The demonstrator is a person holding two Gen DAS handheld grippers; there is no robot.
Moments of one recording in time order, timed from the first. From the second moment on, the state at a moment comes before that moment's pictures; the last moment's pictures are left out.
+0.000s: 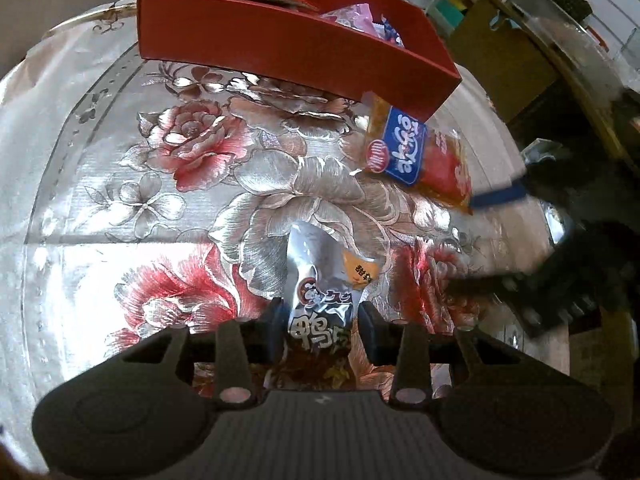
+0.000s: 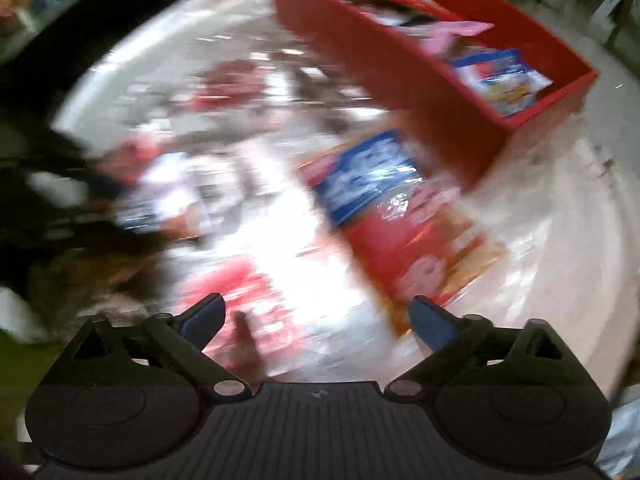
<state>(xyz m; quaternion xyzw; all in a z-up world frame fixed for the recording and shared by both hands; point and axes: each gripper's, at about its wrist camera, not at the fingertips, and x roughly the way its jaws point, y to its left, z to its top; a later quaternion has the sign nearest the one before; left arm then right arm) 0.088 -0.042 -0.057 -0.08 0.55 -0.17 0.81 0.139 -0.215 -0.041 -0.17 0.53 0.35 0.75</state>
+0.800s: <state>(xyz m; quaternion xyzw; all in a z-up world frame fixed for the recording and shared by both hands) 0.068 -0.085 -0.059 0.07 0.52 -0.18 0.83 0.158 -0.207 -0.047 -0.17 0.51 0.24 0.81</state>
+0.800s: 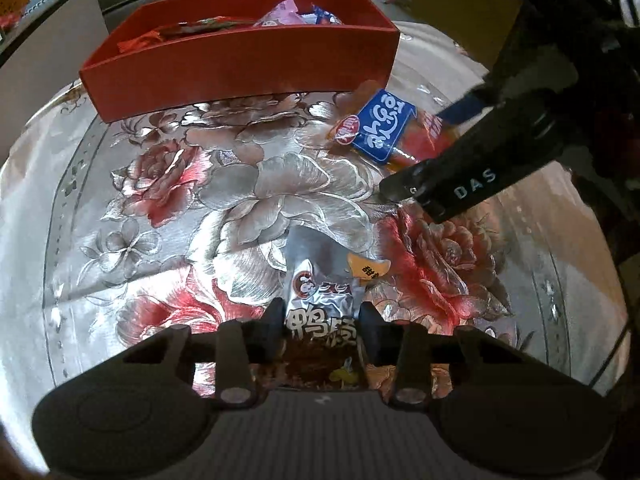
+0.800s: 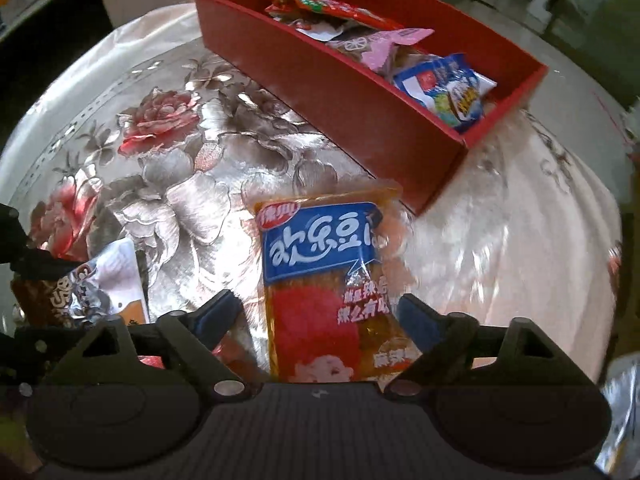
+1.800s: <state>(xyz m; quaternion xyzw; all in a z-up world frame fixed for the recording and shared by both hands) 0.057 -0.085 -0.042 0.09 0.49 -0.19 0.85 0.121 -0.194 -0.038 -0.07 0.52 0.17 0.84</state>
